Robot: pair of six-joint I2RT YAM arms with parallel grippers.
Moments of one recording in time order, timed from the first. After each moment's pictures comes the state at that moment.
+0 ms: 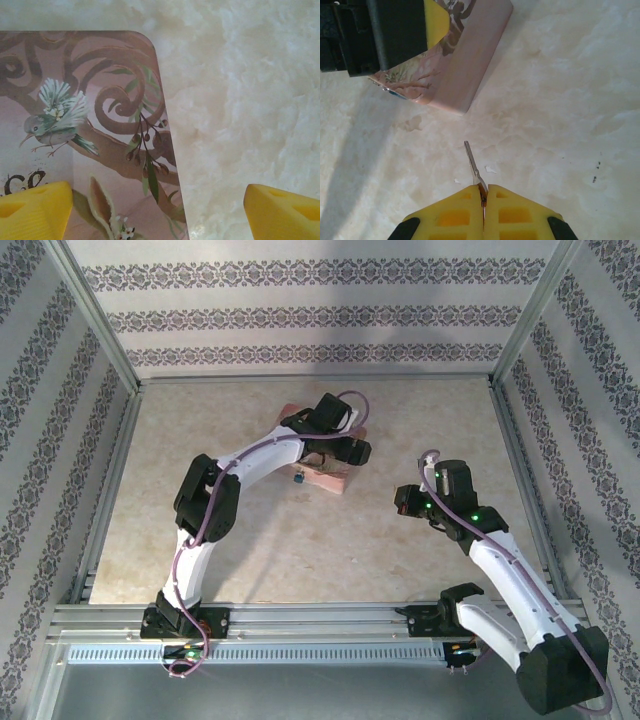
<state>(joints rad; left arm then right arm) -0.65 2.14 1.80 -0.53 0.17 -0.27 0.24 0.89 0.63 -0.51 -0.31 0.49</state>
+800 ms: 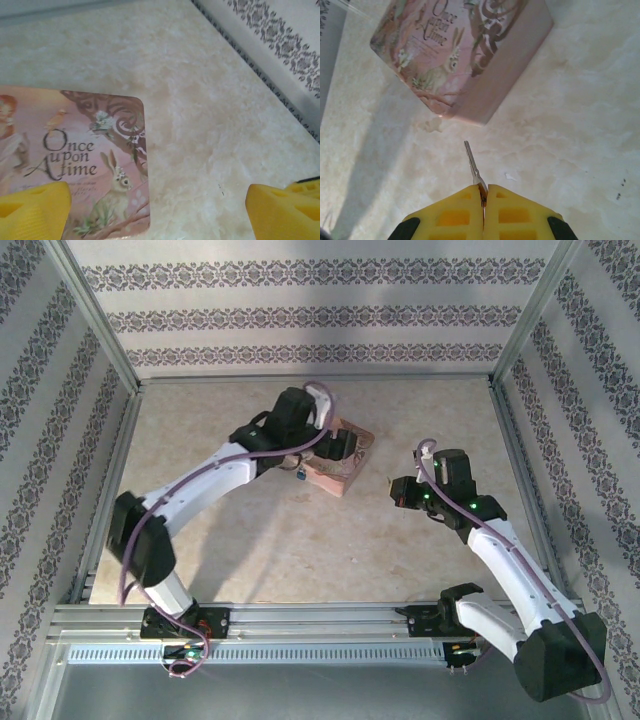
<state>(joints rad) -0.64 1.63 1.43 -0.38 0.14 -0.29 0.24 0.97 0.72 -0.50 -0.39 0.47</state>
